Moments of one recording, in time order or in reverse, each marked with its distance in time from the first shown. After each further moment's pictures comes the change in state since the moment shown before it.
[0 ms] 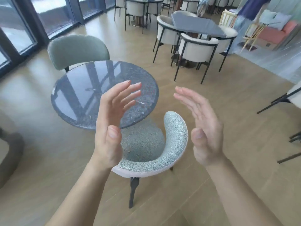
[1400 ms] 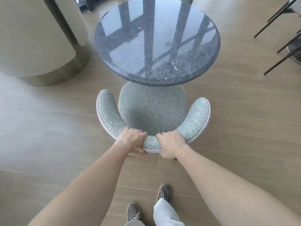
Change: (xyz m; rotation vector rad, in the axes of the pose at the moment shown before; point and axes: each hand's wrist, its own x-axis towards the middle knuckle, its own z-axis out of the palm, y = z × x) left_hand -0.134 -0.312 0.126 1.494 -0.759 -1.130; right_hand -0.100 0.345 -0.063 -0.932 -1.594 -0.123
